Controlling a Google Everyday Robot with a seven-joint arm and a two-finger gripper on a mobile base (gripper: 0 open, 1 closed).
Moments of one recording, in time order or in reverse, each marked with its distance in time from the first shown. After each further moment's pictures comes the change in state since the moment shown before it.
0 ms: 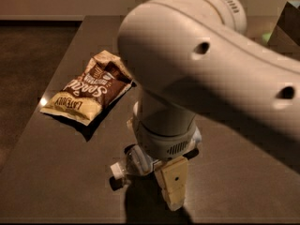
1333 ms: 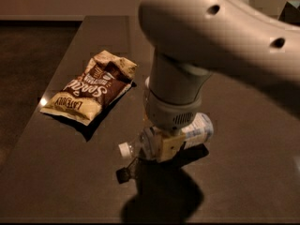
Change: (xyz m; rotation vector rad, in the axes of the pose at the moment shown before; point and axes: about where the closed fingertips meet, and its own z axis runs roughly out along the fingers) arm 0.026 -0.033 -0.007 -0.015 -0.033 0.088
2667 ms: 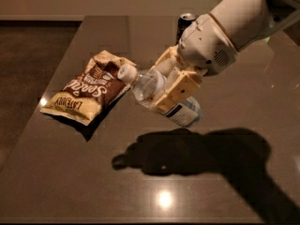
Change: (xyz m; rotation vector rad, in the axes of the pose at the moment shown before) arm 0.000 -0.057 -0.094 0.042 -0.682 0.207
